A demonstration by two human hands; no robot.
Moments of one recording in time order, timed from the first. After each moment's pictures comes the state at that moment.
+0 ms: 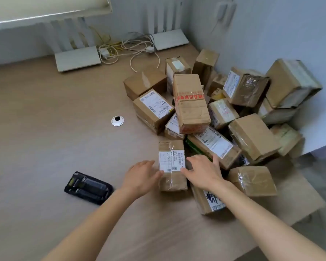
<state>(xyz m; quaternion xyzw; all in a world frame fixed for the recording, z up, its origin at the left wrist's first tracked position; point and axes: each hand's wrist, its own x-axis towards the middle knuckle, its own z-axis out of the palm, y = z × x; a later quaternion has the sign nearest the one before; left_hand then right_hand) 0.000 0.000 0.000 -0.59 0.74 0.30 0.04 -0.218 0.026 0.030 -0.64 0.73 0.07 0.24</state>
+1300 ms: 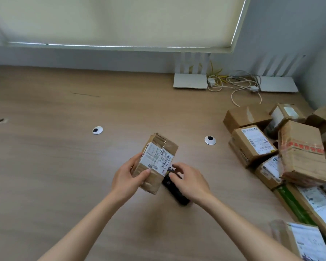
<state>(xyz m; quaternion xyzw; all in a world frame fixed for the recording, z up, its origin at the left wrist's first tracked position) 0.282 0.095 0.075 -0.74 0.42 0.35 -0.39 0.074 0.018 0.082 -0.74 0.56 -0.07 0.36</state>
